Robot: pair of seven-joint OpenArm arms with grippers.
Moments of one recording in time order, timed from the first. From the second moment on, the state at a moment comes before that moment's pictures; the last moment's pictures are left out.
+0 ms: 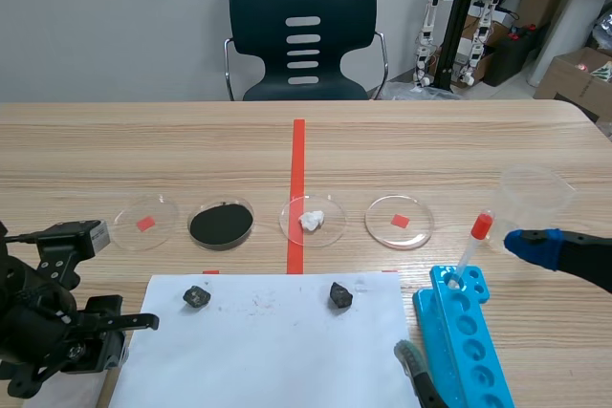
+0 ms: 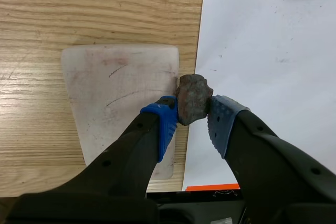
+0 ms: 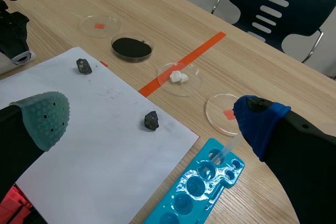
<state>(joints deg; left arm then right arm) 12.3 -24.8 8.7 96.0 -28.2 14.1 66.9 -59.6 24.1 4.5 116.7 -8.0 18.3 31.5</state>
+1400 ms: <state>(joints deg) 12.0 -26.8 7.8 98.4 -11.7 21.0 72.1 -59.6 24.0 4.6 116.7 -8.0 18.3 31.5</state>
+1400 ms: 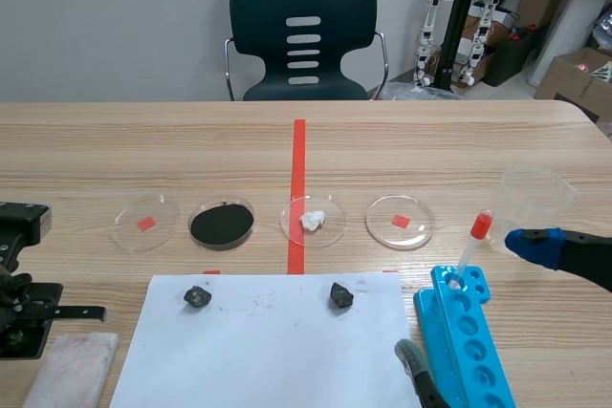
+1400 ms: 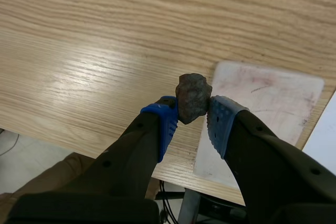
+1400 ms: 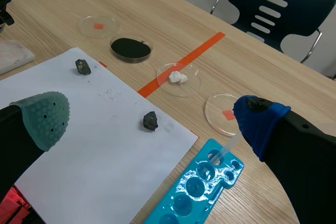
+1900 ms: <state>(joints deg) 12.0 -25.1 7.8 98.4 -22.3 18.5 69.2 -59.6 24.0 4.6 116.7 -8.0 18.3 31.5</state>
